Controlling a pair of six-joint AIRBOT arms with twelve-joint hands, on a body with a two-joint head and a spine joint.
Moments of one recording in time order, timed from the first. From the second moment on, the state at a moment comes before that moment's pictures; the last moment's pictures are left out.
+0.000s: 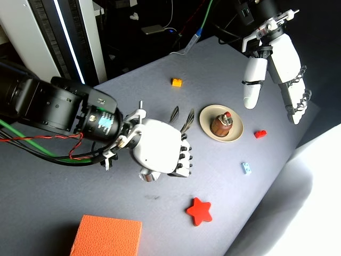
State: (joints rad) left arm -0.02 -0.94 1.08 0.98 0.70 -0.28; right arm -0.35 -1.24 1.18 0.36 0.12 -1.27
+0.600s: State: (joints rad) left arm -0.02 -0.94 1.07 0.98 0.70 -0.28; right arm -0.47 -1.23 1.16 0.14 0.25 -1.13
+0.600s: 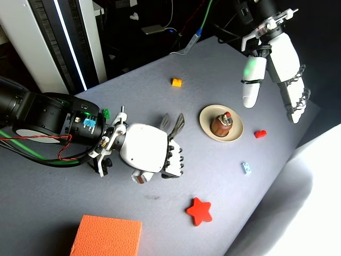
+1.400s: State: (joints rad) left arm -0.02 -0.93 1.07 0.98 0.71 -0.28; right arm -0.46 -1.16 1.09 0.09 0.18 -1.13
